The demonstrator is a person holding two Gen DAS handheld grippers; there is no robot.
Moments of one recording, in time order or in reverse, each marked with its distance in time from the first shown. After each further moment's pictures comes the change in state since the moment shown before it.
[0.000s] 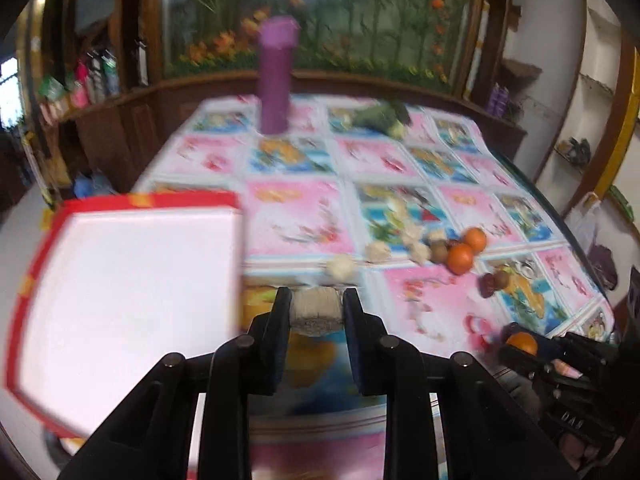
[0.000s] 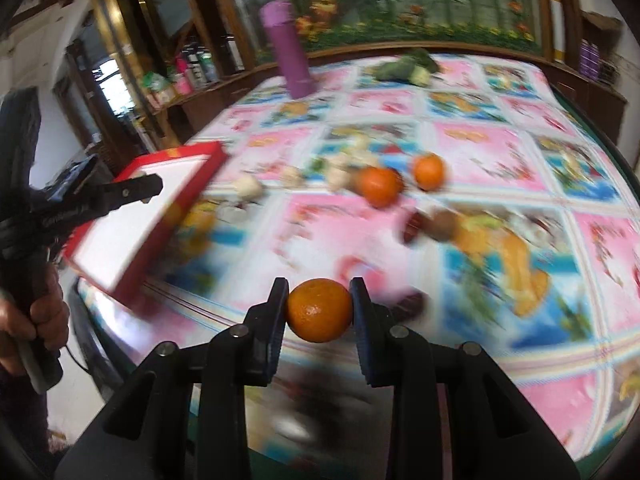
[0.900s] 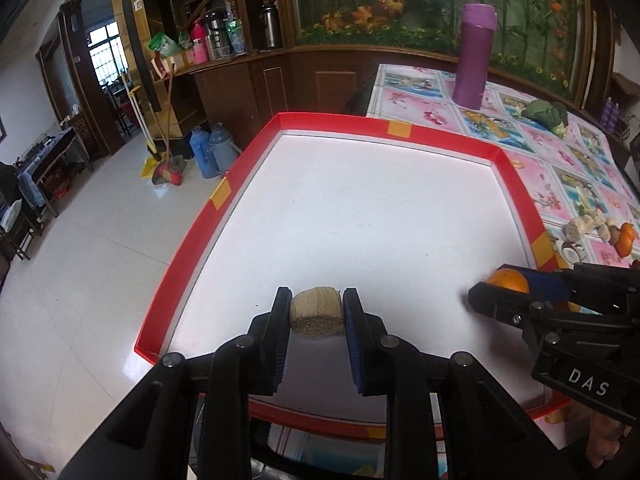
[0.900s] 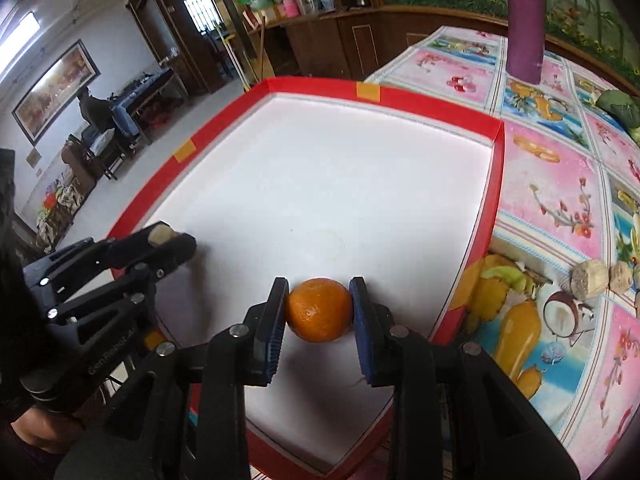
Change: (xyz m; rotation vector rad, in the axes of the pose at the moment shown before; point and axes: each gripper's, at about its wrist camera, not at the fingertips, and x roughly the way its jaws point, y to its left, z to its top) left arm -0.006 0.164 -0.051 -0.147 0.096 0.364; right arm 0.155 0.210 0.046 -0.241 0.239 0.213
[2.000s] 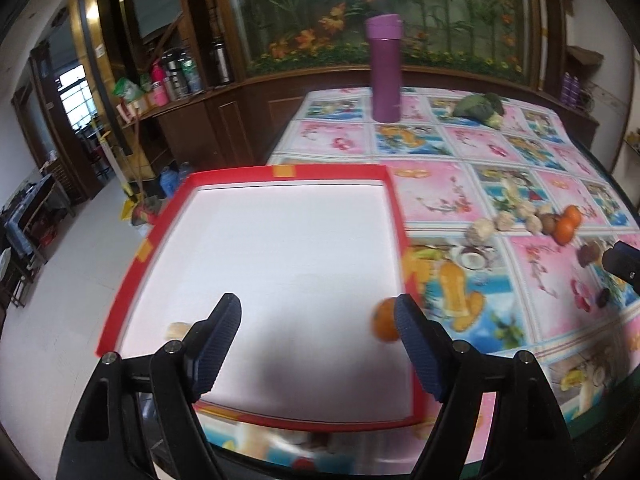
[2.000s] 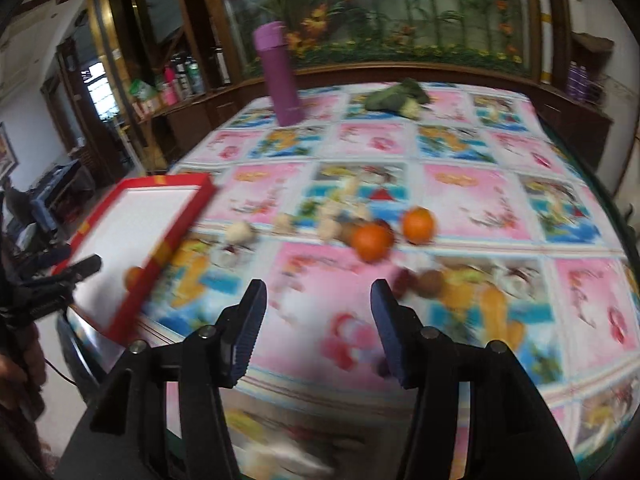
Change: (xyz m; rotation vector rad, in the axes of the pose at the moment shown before) left arm -0.054 -0.099 0.005 0.143 -0.077 -0.080; right arm -0.188 -0.162 -0.115 0.261 -0.262 -0.346
